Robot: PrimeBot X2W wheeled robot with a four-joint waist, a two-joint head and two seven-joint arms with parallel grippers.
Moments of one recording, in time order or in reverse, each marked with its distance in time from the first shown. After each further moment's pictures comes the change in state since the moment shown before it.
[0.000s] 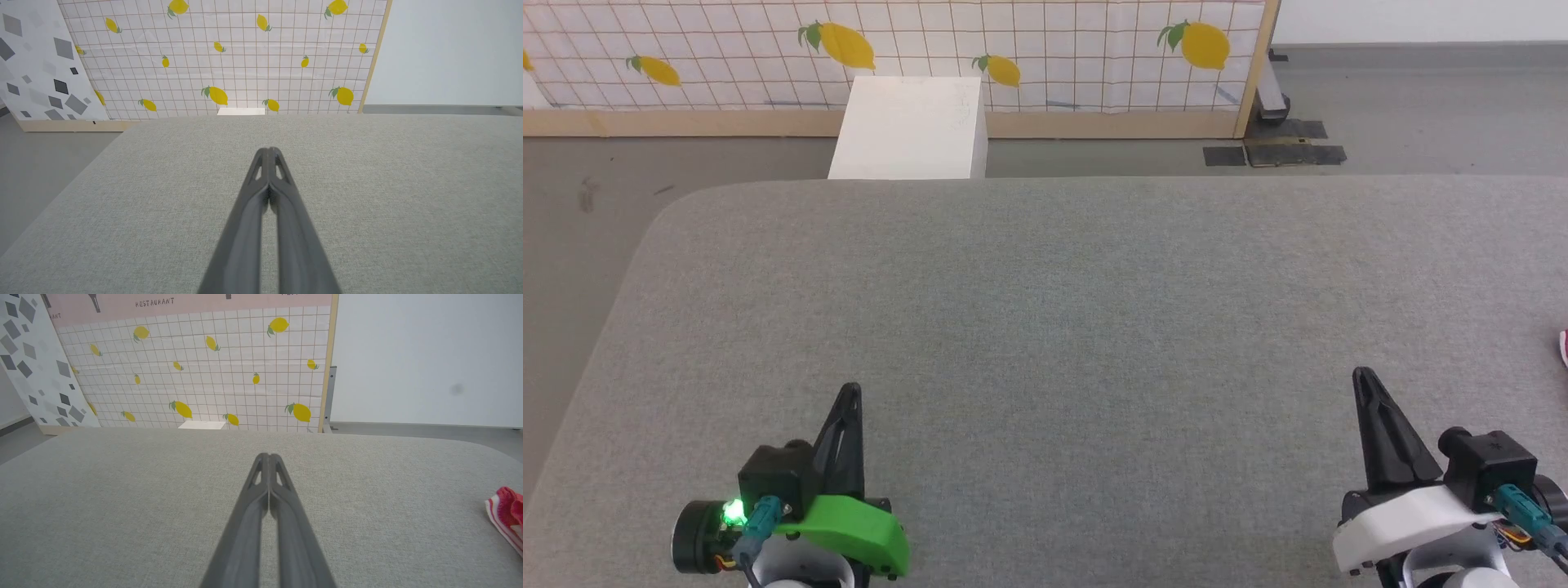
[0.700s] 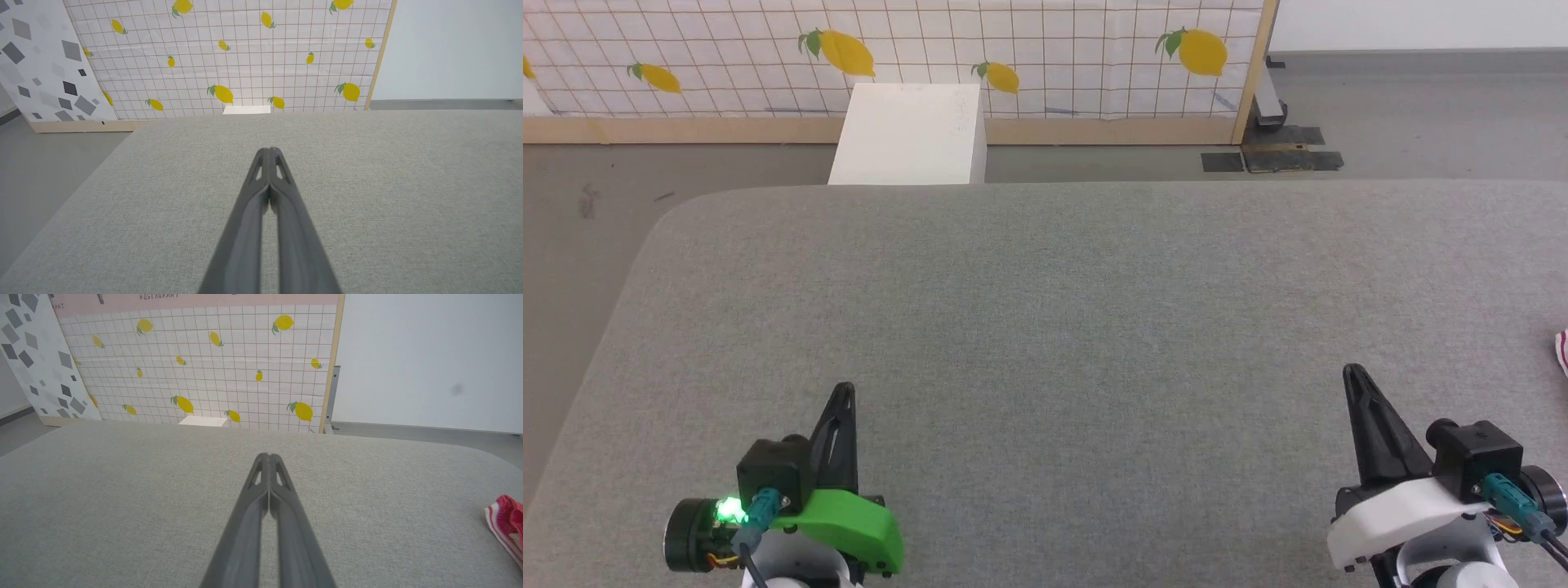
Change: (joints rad) left arm -0.001 0.000 0.013 -0.017 0.028 0.008 0.045; right arm -0.008 0.000 0.013 -0.015 -0.024 0.000 0.045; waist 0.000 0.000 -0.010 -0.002
